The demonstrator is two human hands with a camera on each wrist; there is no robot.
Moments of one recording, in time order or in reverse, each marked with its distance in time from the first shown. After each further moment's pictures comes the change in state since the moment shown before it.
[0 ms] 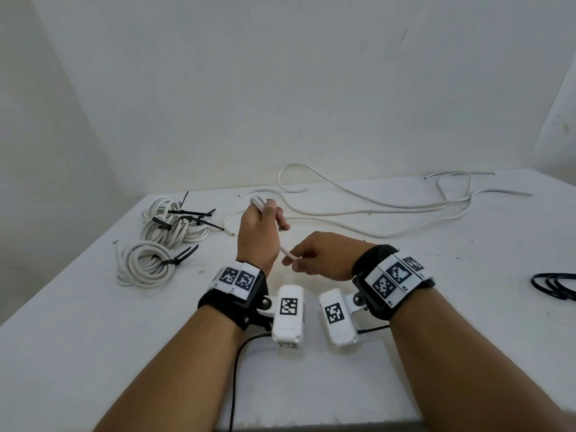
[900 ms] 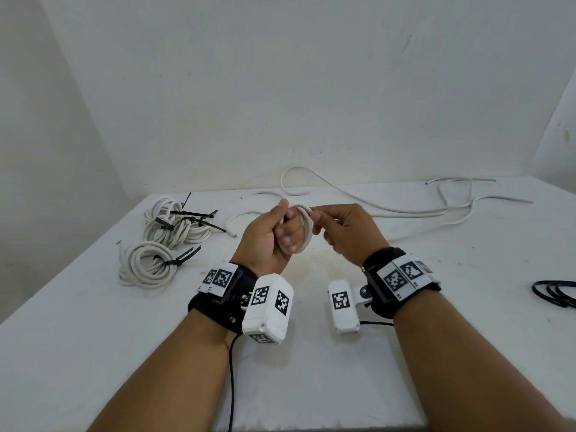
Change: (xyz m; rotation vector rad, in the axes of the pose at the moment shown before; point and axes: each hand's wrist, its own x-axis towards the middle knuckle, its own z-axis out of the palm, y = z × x) left_hand -0.011 0.026 -0.004 -0.710 -0.486 -0.319; right_hand 0.005 0.022 -0.006 0.452 0.653 -0.130
